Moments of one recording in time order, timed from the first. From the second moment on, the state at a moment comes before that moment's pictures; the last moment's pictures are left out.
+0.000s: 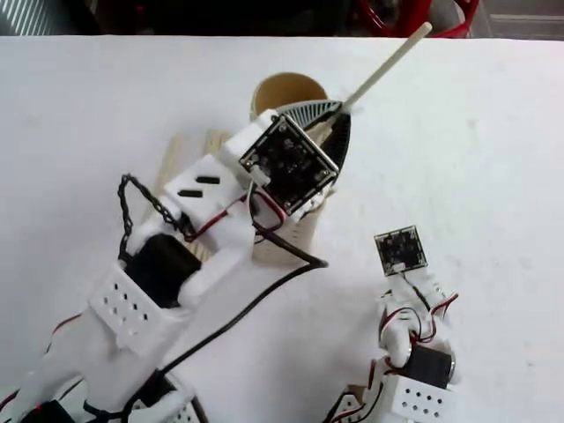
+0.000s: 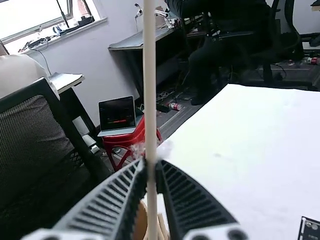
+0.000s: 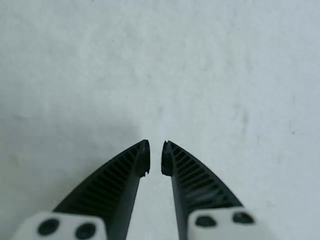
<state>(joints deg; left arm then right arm) 36.3 -37.8 18.9 37.3 -17.7 13.1 -102.5 96.4 66.0 34.2</state>
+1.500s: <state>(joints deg) -14.2 -43.4 31.2 50.4 -17.9 13.1 -102.5 96.4 66.0 34.2</state>
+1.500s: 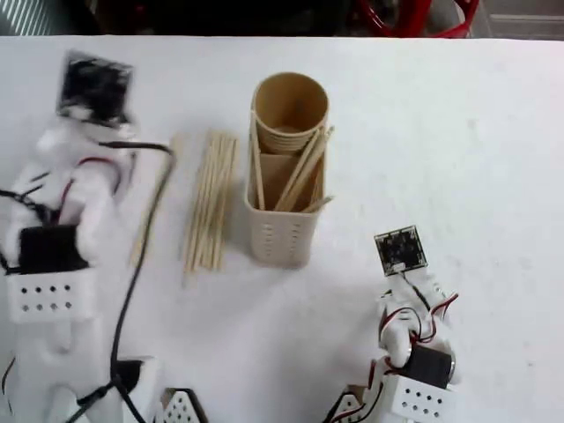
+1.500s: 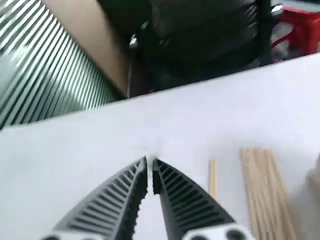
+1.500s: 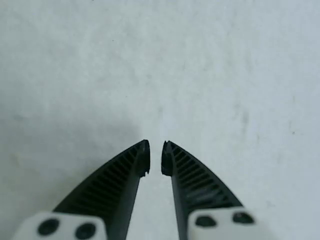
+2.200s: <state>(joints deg) -4.2 9.7 12.6 59.7 -13.6 13.1 -102.5 96.4 66.0 34.2</state>
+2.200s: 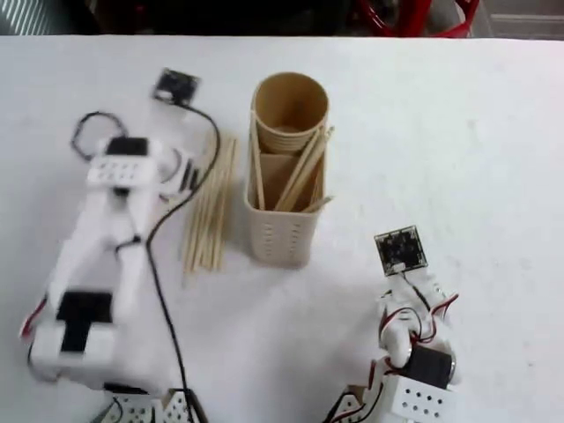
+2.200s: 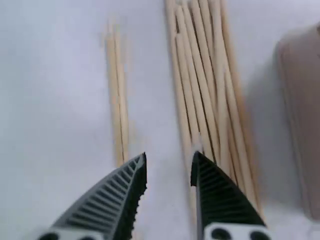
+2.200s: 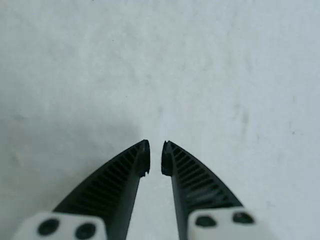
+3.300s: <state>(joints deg) -10.4 27.6 2.0 63.8 -13.1 13.1 -102.5 96.4 66.0 34.2</state>
